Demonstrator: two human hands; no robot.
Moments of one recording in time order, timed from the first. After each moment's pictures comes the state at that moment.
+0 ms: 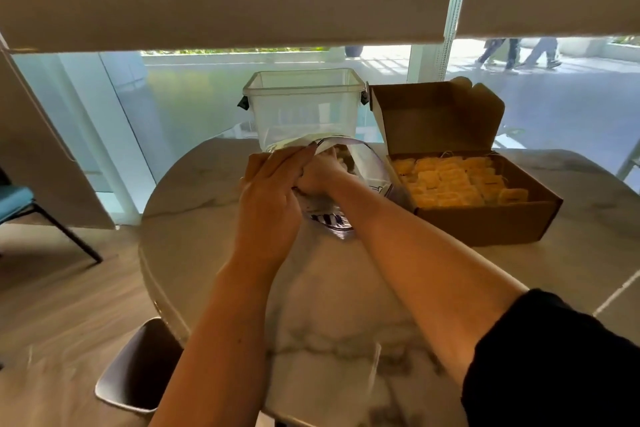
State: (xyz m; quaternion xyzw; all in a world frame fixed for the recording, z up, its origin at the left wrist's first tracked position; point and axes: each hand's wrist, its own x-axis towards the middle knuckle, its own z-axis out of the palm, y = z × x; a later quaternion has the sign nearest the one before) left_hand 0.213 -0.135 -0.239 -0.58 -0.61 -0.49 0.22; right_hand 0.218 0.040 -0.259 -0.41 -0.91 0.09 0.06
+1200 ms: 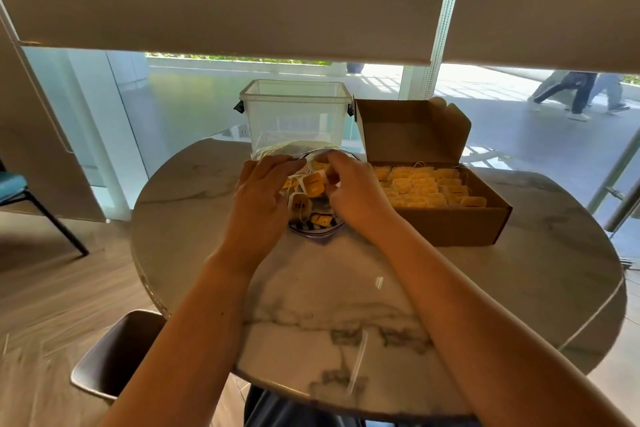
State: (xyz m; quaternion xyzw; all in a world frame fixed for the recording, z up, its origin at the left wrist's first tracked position) left_hand 0.226 -0.142 -0.248 -0.58 -0.63 -0.48 0.16; right_hand 0.351 -0.059 -0.218 -0.31 -0.87 0.18 0.35
